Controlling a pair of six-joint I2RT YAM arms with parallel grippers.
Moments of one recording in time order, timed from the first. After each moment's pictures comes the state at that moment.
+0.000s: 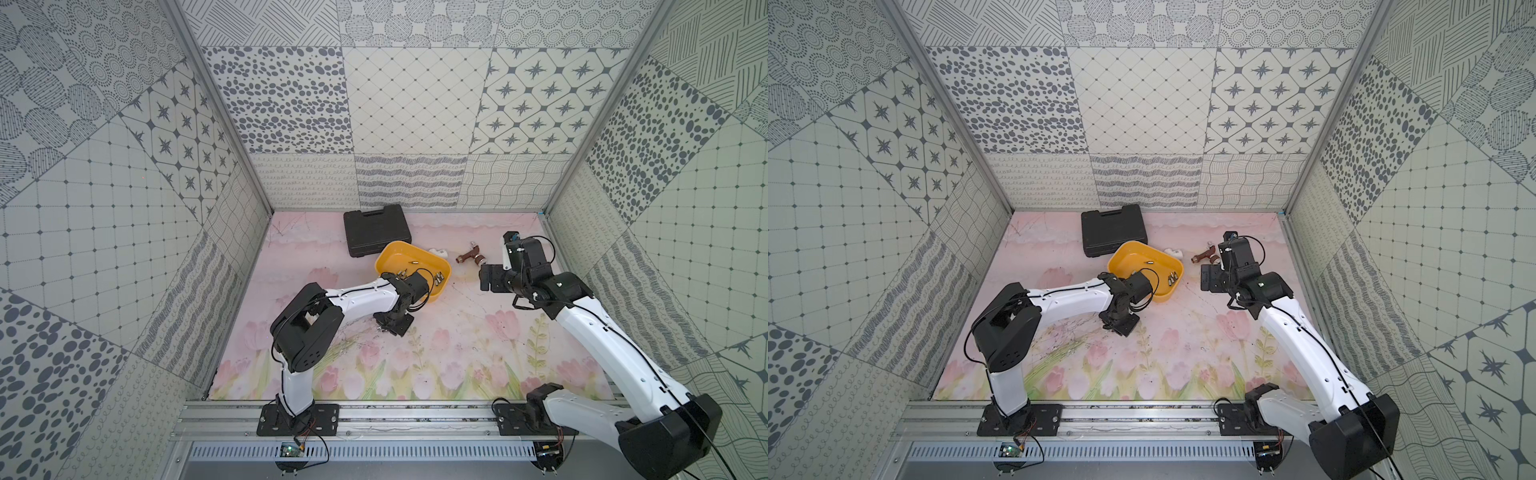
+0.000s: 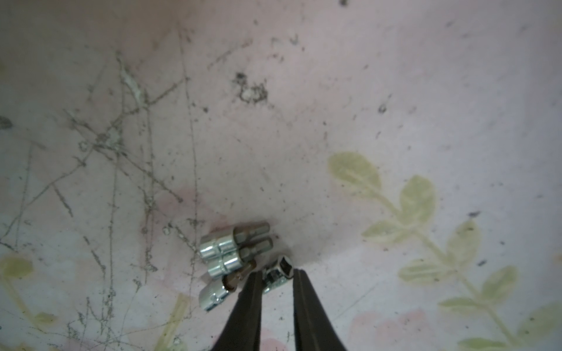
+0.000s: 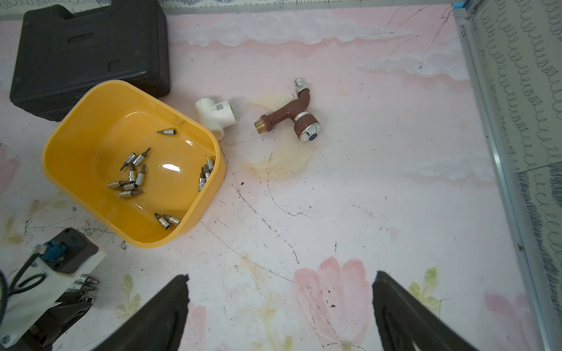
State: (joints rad) left arm -0.80 1.90 1.28 -0.92 -0.09 -0.23; right arm 0.38 1.13 1.09 -0.78 0.21 0.28
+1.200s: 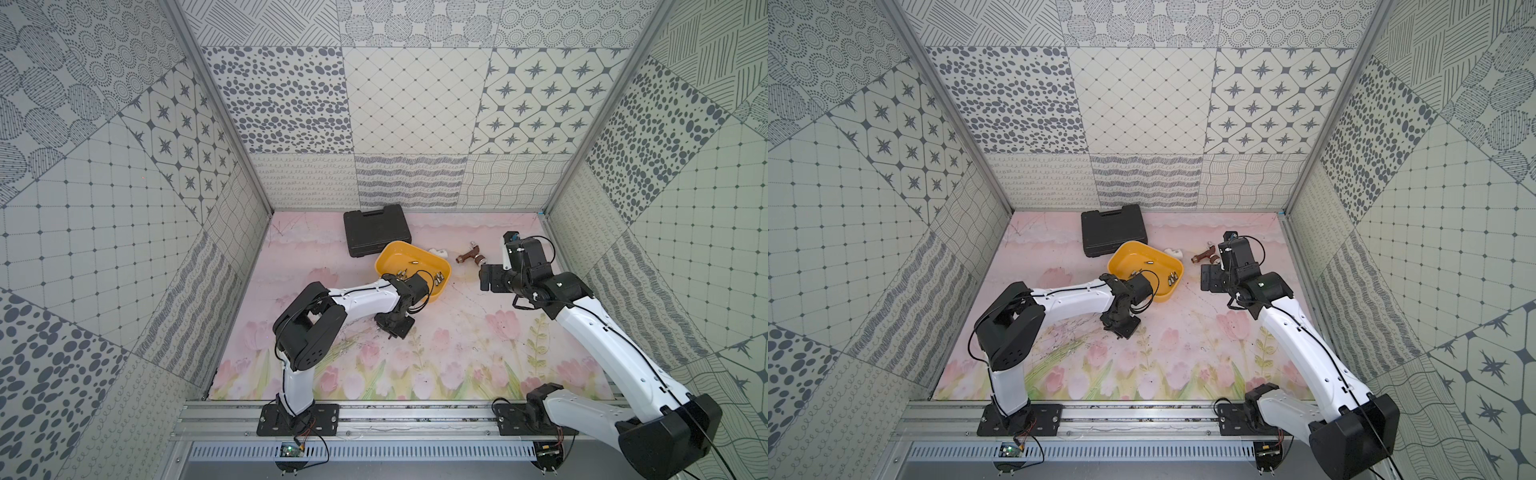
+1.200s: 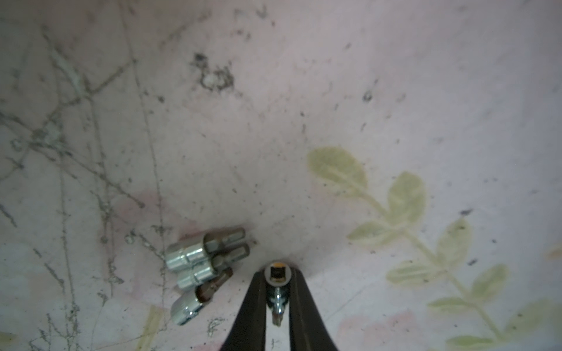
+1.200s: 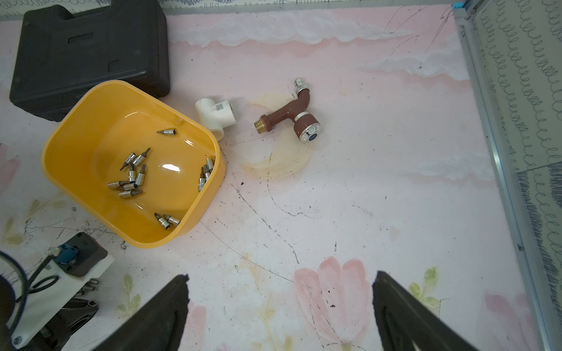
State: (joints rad) left arm -0.80 1.91 1.27 -0.90 -0.04 -0.23; right arm 0.38 1.13 1.09 -0.78 0.21 0.28
